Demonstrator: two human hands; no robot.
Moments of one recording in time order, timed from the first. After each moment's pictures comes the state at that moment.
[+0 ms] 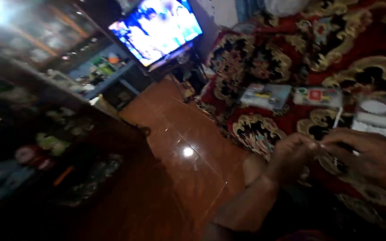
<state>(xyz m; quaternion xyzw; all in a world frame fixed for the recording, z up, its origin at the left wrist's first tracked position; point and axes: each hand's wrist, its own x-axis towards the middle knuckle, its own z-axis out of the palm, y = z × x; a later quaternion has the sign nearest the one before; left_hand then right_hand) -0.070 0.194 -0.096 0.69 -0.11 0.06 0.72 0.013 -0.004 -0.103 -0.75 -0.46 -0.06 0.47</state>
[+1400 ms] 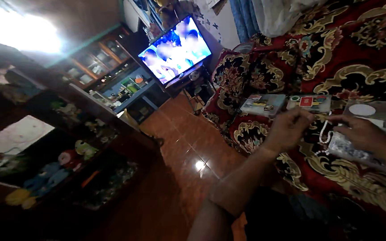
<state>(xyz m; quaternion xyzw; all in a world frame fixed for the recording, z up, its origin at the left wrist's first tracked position) -0.022 0.122 -0.052 0.85 -0.11 0.08 0.50 0.104 -0.072 -0.202 -0.77 -0.26 0.03 0.58</state>
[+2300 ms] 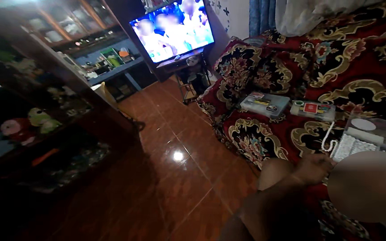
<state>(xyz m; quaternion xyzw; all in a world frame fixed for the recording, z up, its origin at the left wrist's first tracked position) -0.017 0.122 -0.236 0.77 -0.06 -0.04 0.64 0.023 -0.072 -0.216 -0.89 -0.20 0.09 0.40</state>
